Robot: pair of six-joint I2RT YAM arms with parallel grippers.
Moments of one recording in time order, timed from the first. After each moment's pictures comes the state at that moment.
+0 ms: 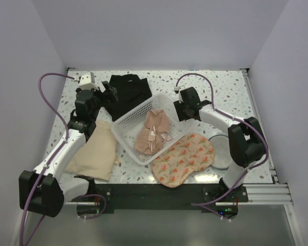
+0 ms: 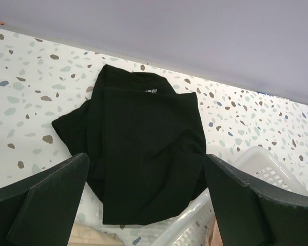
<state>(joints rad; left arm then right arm) -0.21 1.15 0.83 0.14 -0.17 -0.37 0.45 1.74 1.17 -0.34 0.13 0.06</state>
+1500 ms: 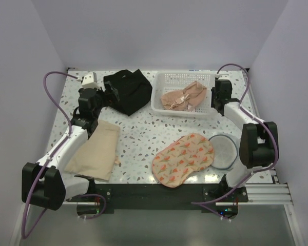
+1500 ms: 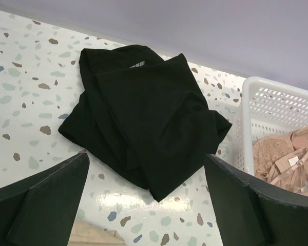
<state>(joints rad) -0.21 1.21 0.84 0.14 -0.17 -0.38 0.09 1.66 1.11 -0.17 0.36 0.04</state>
